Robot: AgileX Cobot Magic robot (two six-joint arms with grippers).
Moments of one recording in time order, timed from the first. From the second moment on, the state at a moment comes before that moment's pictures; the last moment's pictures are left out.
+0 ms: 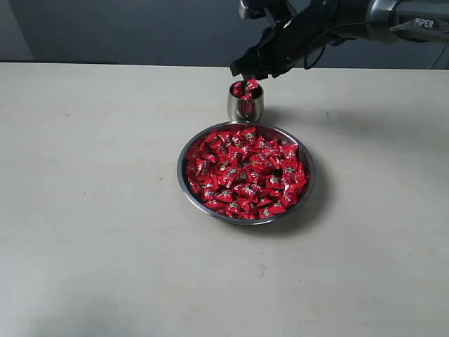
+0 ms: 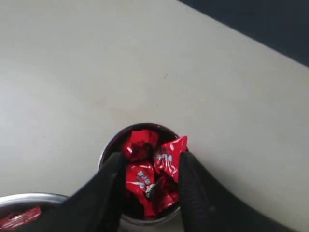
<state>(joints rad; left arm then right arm) 0.11 0.00 0.01 0.03 0.34 0.03 0.47 2.22 -1.78 0.44 0.54 -0.54</state>
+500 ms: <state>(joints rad) 0.11 0.00 0.01 0.03 0.34 0.03 0.47 2.07 -1.62 0.42 0.81 -0.49</state>
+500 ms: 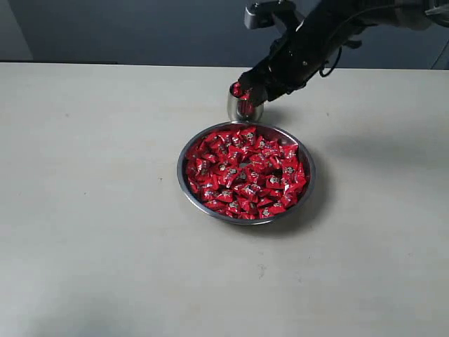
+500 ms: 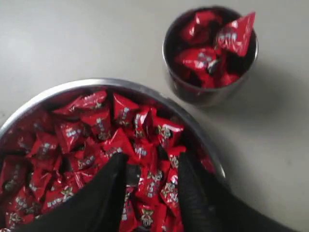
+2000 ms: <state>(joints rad) 0.11 0.00 0.01 0.03 0.34 0.03 0.73 2.10 -1.31 0.29 0.48 -0.59</state>
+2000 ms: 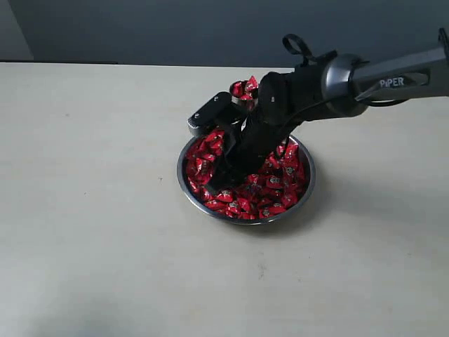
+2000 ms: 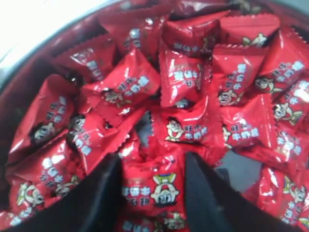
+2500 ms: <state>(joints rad) 0.11 0.00 0.01 0.03 0.34 0.03 0.73 1.97 -1.31 0.29 0.47 -0.57</state>
